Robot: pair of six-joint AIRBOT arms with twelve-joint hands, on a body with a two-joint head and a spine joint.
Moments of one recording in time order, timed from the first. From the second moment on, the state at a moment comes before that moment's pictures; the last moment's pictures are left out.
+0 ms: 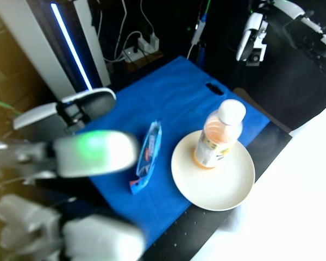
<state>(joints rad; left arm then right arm) 0.59 -1.03 1.51 0.08 -0.81 0.36 -0.68 -1.12 1.57 0.14 1.18 -0.09</state>
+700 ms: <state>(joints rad) 0.48 -1.23 1.72 0.47 -0.71 -0.04 -0.68 -1.13 1.58 0.14 1.18 -0.09</state>
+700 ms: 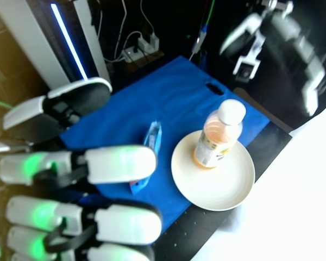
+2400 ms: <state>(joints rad) 0.44 -1.54 2.00 0.88 -0.55 -0.38 -0.63 -1.15 1.56 0.03 1.22 -0.09</state>
